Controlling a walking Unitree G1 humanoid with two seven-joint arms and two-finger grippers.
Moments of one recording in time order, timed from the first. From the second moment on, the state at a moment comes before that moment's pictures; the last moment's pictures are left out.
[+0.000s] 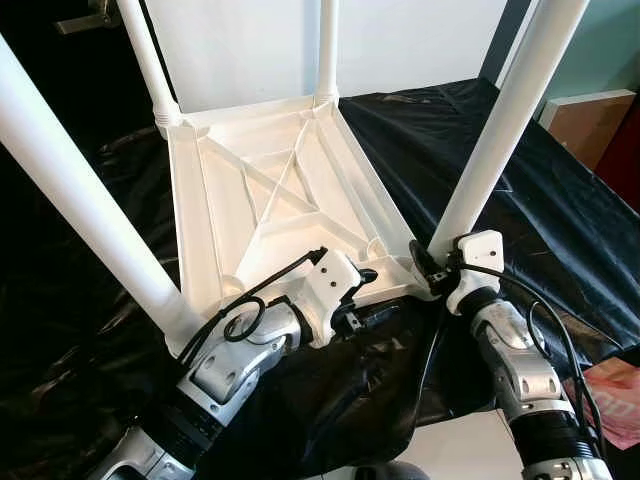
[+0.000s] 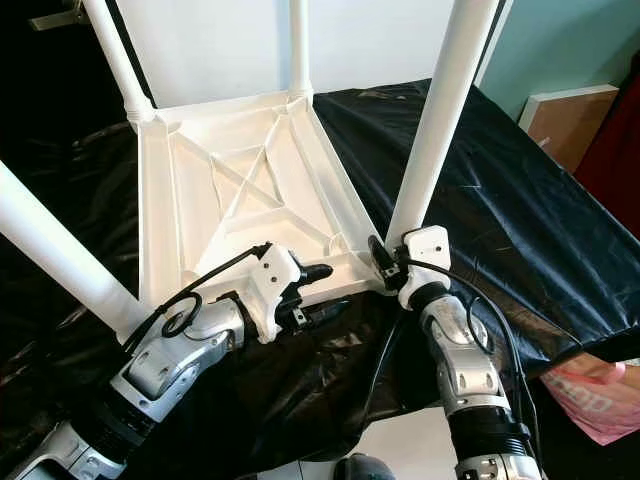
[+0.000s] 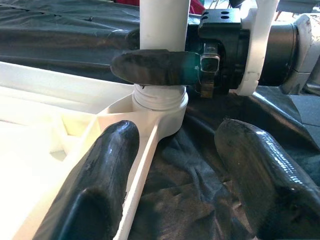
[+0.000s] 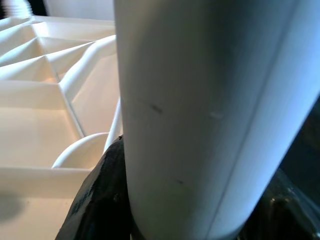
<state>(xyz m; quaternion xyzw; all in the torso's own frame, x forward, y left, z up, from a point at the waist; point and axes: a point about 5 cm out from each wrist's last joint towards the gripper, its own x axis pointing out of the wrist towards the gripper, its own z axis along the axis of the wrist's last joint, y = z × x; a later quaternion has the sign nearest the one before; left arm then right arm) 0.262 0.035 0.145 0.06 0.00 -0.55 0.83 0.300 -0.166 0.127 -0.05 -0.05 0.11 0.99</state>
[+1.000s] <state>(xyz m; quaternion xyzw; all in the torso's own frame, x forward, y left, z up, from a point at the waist) 0.262 0.034 0.146 0.06 0.00 -0.55 0.84 0.299 -0.143 0.135 0.00 -0.05 -0.10 0.99</state>
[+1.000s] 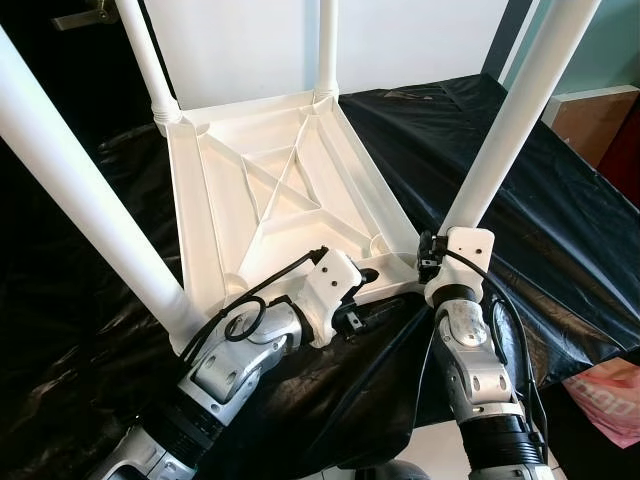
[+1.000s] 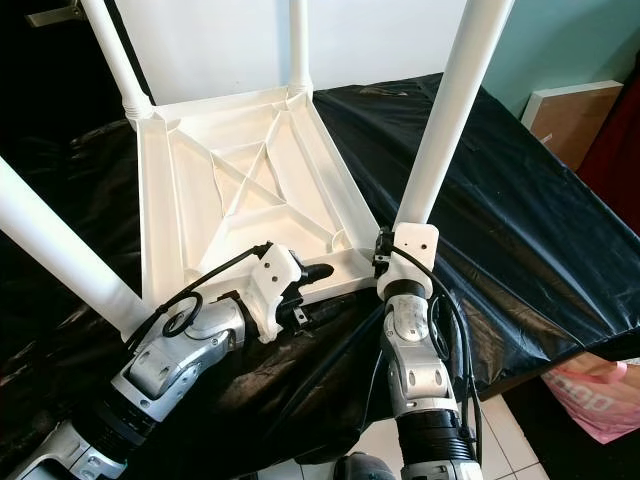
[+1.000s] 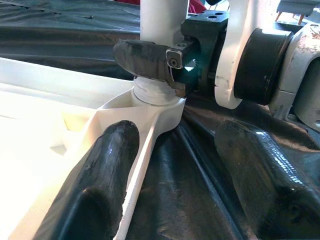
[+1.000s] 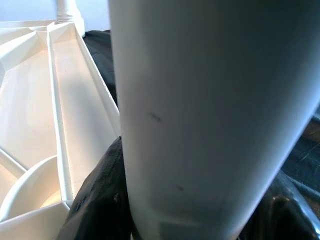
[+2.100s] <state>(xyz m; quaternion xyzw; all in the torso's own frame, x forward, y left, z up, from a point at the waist) 0.262 0.035 0.146 0.06 0.00 -0.55 0.84 0.289 -0.182 0.136 -0.04 -0.06 0.10 0.99</state>
